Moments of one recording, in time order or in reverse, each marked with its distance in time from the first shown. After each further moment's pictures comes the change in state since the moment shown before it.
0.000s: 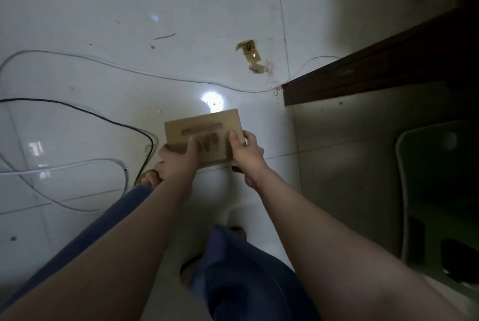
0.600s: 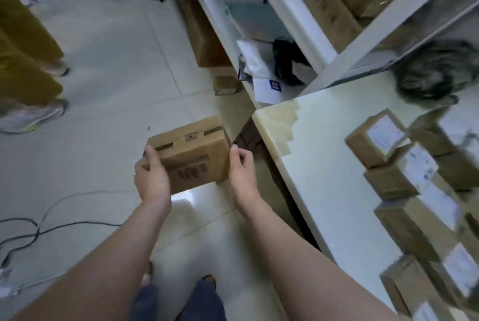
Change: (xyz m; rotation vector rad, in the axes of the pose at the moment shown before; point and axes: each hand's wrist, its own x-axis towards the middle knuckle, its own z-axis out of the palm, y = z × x) left_hand -0.411 0.168 -0.193 -0.434 -0.099 0.476; right_hand -0.461 -0.139 -0.212 0.490 0.273 -0.513
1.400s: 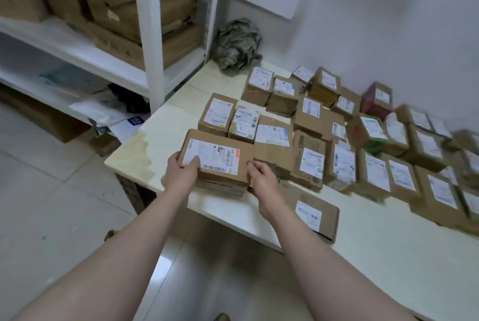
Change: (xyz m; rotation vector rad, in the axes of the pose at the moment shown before) left_hand -0.240 0.008 0.171 0.573 -0.870 0.329; right_hand -0.117 0.020 -0.278 0.386 0.596 0.063
